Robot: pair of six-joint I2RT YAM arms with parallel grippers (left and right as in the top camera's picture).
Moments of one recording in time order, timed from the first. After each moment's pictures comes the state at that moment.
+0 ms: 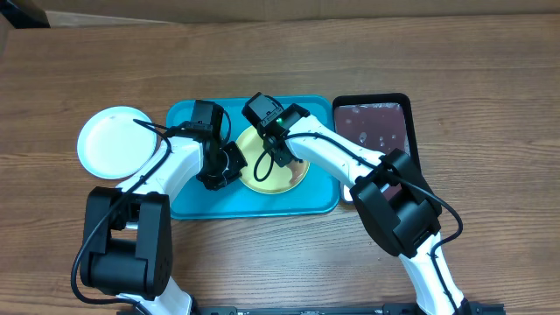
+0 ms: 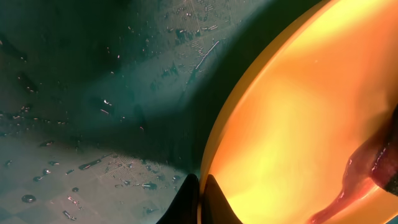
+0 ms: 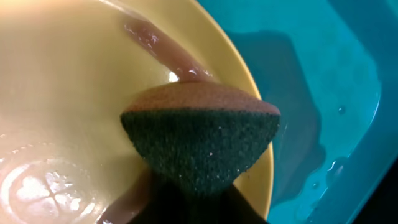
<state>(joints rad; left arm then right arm) -0.16 1.80 1.05 -0.67 0.25 -0.67 0.73 2.27 1.75 -0.87 0.29 0.05</state>
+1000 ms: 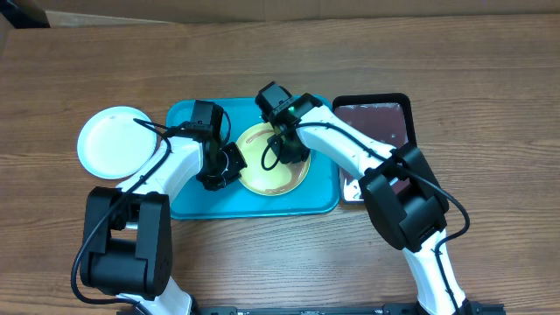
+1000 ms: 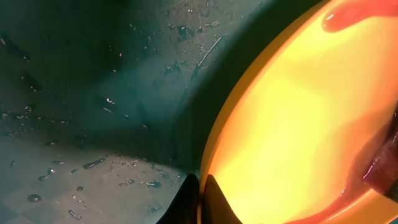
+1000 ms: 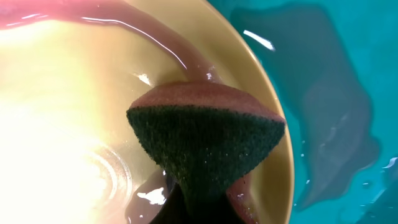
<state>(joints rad) -0.16 1.80 1.05 -0.67 0.25 -0.65 0.66 2.27 1.77 -0.91 0.05 0.09</state>
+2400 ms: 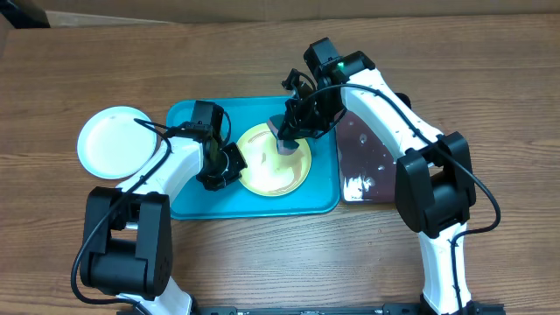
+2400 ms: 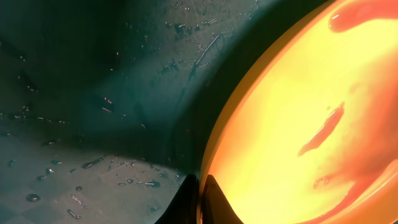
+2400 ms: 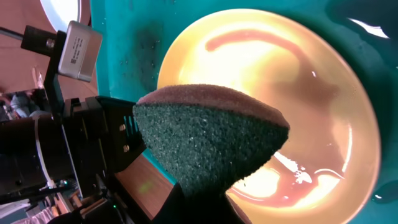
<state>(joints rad) -0.16 1.80 1.05 -0.67 0.25 -0.64 0.45 2.25 1.93 -1.09 -0.70 0.19</state>
